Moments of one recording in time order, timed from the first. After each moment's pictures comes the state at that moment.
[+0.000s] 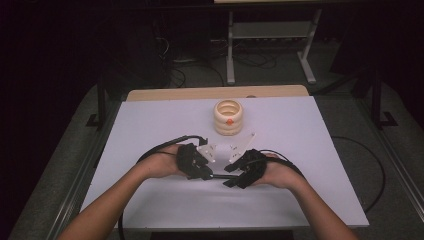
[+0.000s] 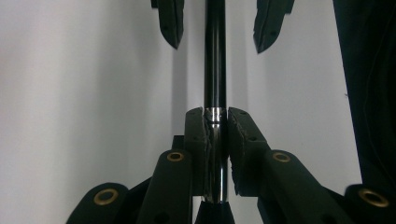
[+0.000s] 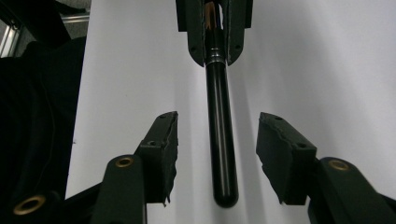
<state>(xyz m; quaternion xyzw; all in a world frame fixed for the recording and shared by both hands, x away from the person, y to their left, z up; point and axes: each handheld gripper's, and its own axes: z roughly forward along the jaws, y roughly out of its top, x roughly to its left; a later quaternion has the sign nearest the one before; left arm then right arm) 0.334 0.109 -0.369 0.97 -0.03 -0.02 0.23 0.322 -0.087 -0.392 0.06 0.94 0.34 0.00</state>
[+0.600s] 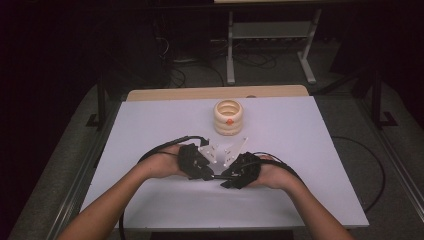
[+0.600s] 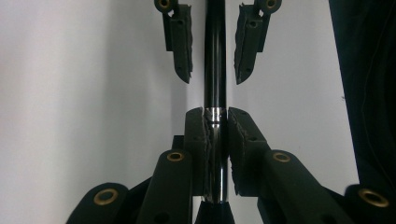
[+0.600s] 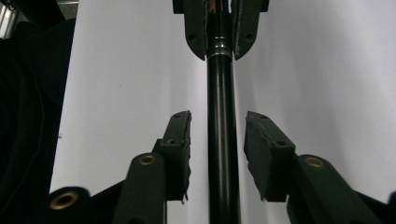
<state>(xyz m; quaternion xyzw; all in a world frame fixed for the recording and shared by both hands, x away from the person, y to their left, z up) 0.334 0.106 -0.367 0.97 -0.04 -0.02 0.22 0.323 -0.074 -0.405 0.05 0.95 0.32 0.00</state>
